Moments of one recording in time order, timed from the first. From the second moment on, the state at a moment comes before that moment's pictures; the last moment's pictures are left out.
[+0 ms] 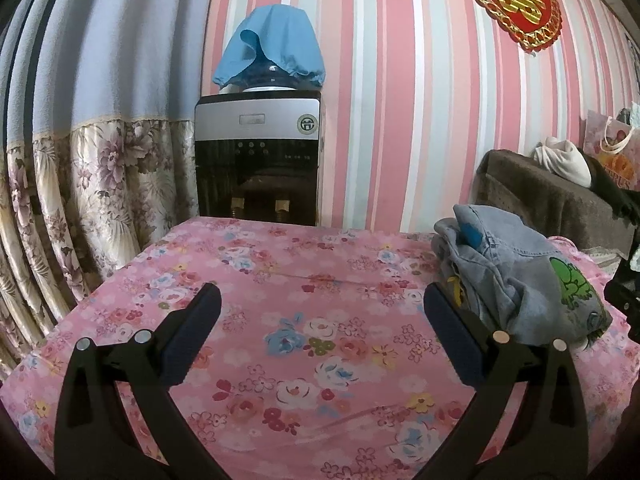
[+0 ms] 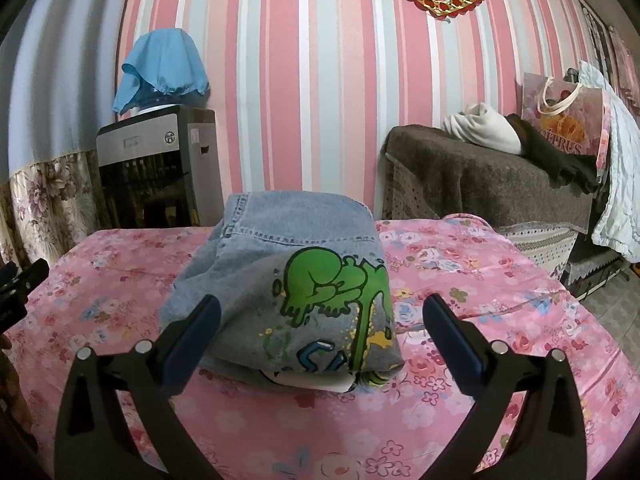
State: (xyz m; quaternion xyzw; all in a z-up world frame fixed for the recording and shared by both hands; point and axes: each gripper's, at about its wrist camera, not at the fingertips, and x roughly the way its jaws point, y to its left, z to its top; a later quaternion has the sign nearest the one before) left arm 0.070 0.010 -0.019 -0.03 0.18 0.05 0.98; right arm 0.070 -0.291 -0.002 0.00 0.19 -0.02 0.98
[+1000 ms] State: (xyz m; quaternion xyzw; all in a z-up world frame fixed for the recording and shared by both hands) left arm 0.074 0.001 -0.020 -0.02 0.20 0.05 0.98; right arm 0.073 -0.300 -0.006 -0.01 0.20 -0.02 0.98
